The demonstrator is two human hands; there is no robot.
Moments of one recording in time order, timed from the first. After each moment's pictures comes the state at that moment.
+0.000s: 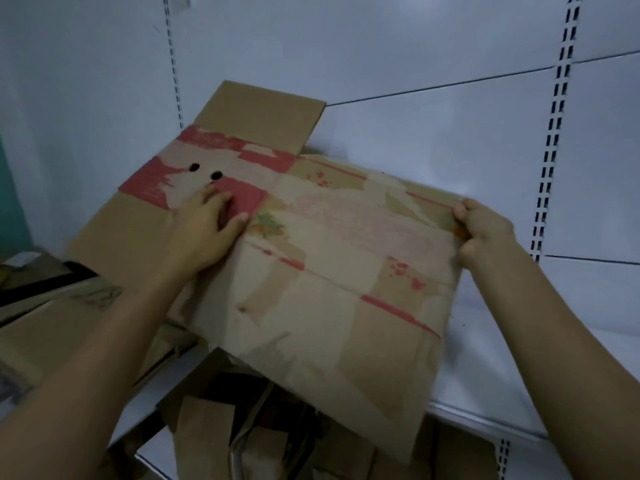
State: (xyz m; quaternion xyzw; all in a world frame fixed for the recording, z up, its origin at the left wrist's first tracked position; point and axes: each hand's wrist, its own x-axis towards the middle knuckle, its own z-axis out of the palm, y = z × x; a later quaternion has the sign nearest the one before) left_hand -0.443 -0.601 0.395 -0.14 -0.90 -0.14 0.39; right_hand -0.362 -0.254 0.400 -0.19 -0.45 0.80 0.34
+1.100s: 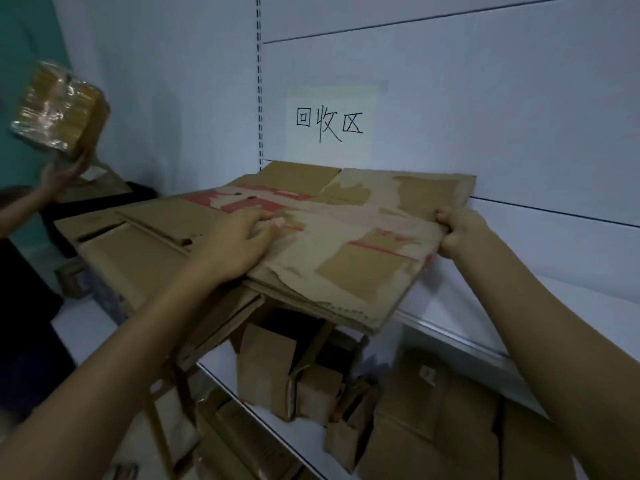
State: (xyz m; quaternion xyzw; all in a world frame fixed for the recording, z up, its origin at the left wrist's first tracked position) left_hand -0.437 -0.704 0.296 -0.19 -0.91 -0.30 0.23; right_hand -0.483 -0.387 0.323 -0.22 -0.49 0.83 0.15
